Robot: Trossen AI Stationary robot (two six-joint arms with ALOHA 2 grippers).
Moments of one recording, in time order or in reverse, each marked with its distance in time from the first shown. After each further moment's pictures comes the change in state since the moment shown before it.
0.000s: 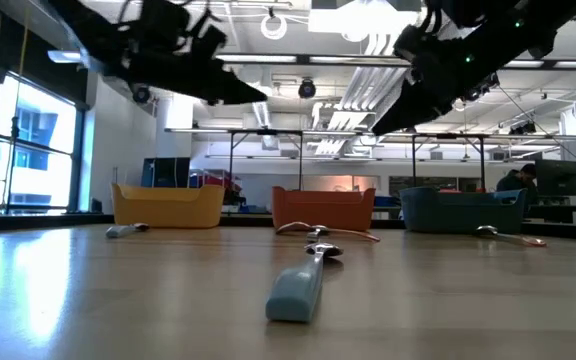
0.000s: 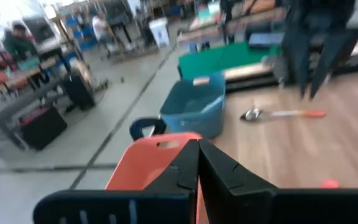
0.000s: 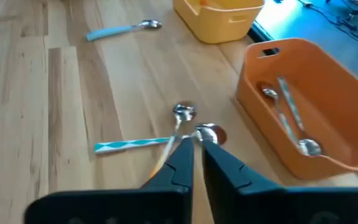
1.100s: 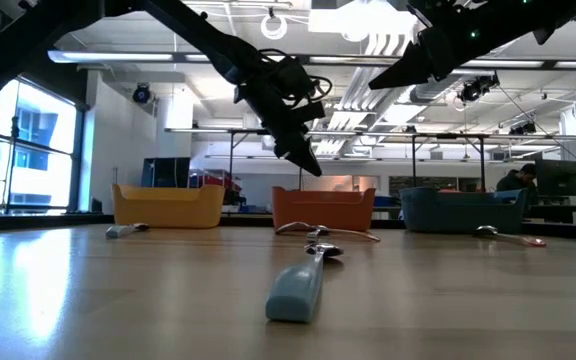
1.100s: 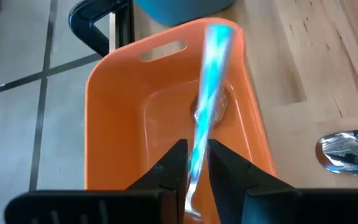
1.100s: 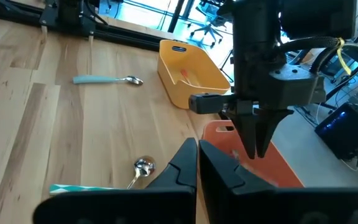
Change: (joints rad) left arm 0.041 0.730 1.045 -1.018 -0.089 0.379; right arm -0.033 -0.131 0.000 0.119 0.010 -0.337
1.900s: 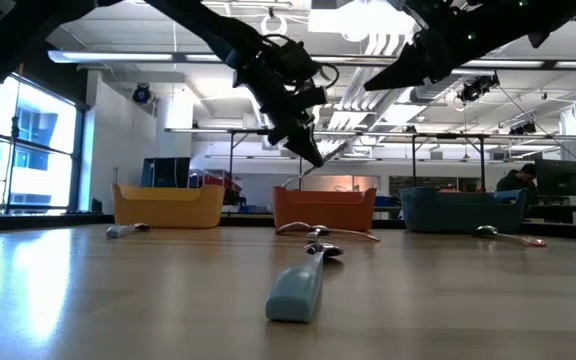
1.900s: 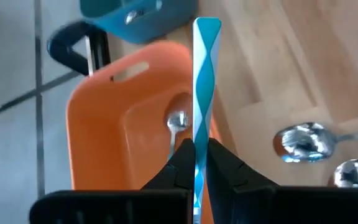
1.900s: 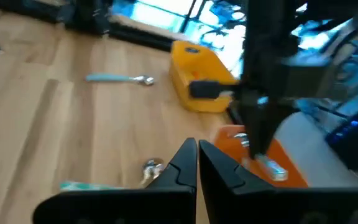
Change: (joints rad) left arm -0.059 -0.055 0.000 -0.089 -0.015 0.077; right arm 0.000 0.038 0.000 0.031 -0.039 -0.027
